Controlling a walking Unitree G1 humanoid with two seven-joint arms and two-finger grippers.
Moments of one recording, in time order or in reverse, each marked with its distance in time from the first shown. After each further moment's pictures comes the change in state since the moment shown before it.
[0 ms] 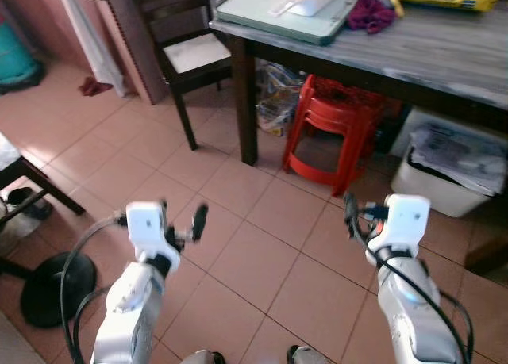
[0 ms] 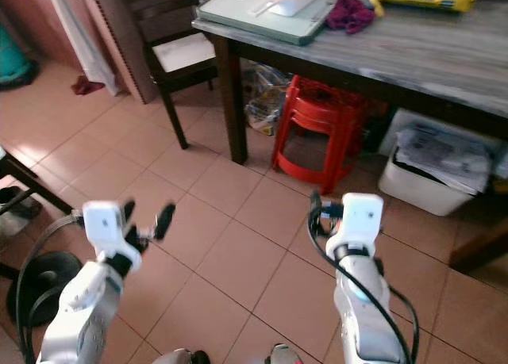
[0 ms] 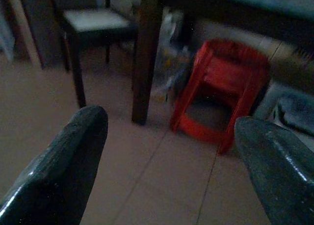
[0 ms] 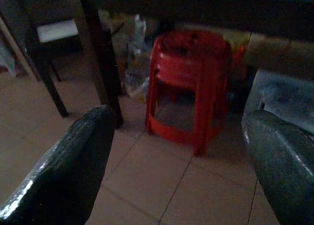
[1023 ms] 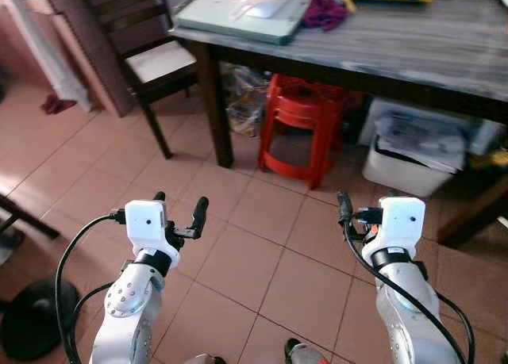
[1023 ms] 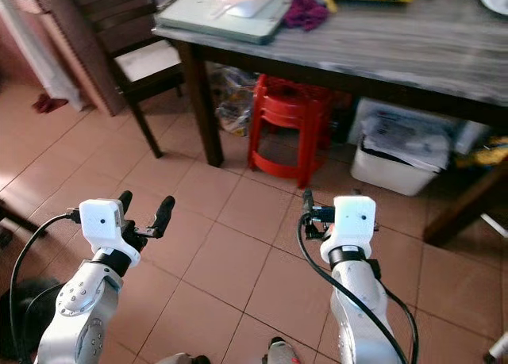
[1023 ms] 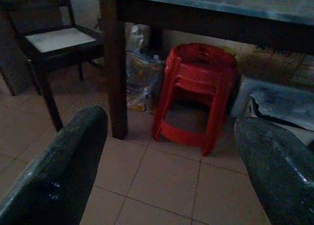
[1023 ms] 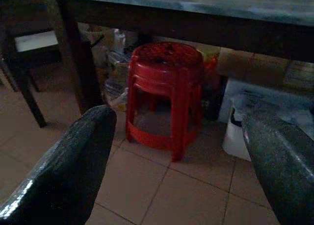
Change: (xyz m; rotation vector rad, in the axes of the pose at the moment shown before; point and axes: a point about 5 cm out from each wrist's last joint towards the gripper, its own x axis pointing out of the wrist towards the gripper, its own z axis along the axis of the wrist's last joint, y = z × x) left arm -0.007 -0.003 0.004 0.056 -0.016 0.003; right arm -0.012 0.011 0.005 -0.058 -0.038 0.045
